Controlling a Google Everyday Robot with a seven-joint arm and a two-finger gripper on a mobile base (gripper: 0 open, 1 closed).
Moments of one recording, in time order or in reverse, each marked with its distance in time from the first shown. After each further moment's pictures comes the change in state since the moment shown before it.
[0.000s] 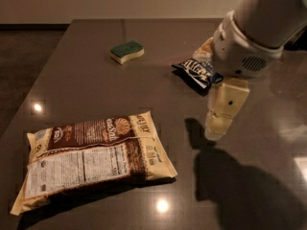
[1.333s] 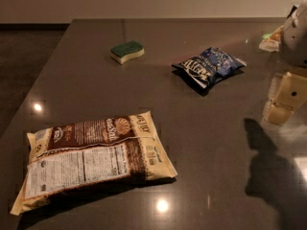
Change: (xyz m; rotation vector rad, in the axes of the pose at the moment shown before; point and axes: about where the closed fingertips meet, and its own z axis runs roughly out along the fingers) arm 0.102 -0.010 -0.049 0.119 0.146 0.225
